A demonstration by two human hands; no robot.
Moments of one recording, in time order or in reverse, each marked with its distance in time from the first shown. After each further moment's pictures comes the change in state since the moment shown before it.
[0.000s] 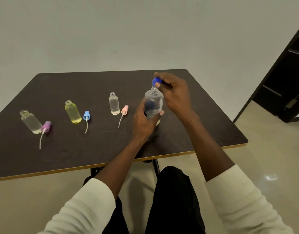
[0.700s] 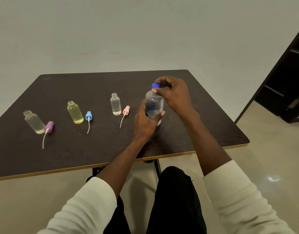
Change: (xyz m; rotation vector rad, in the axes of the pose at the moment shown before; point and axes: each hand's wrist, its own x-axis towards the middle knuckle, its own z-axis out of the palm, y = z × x) left_hand 0.000 -0.004 0.001 0.044 0.017 0.001; right_hand 0.008 0.006 0.000 -0.093 -0.050 0.098
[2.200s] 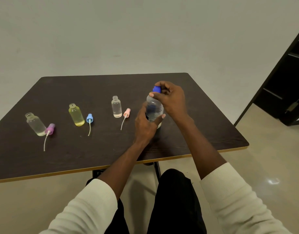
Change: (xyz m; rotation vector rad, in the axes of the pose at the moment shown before) left_hand 0.000 0.001 -0.002 -0.011 0.008 0.027; right_hand -0.008 0.003 0.016 0.012 0.044 0.013
